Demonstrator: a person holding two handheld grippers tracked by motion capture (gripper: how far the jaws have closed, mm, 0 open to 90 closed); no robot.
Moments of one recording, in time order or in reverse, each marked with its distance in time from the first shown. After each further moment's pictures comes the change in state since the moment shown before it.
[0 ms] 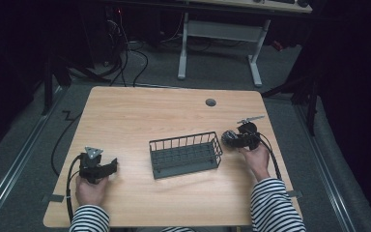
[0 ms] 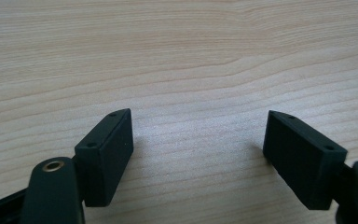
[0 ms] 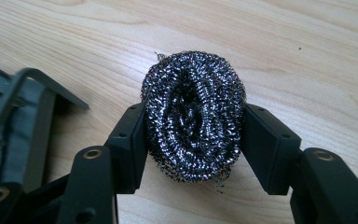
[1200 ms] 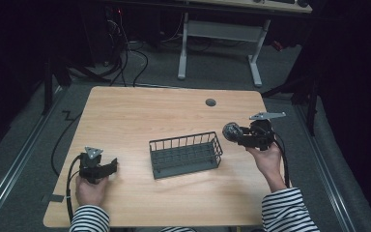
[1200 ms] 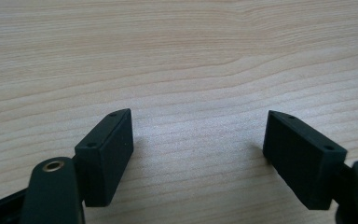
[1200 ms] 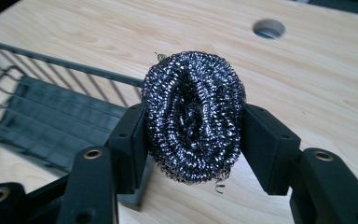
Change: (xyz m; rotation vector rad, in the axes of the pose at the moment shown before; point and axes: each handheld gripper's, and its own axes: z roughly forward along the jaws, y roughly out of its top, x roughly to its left) left arm 0.000 0.000 0.000 0.000 0.000 0.000; right arm 0.031 0.007 -0.093 -0.205 0.128 -0.075
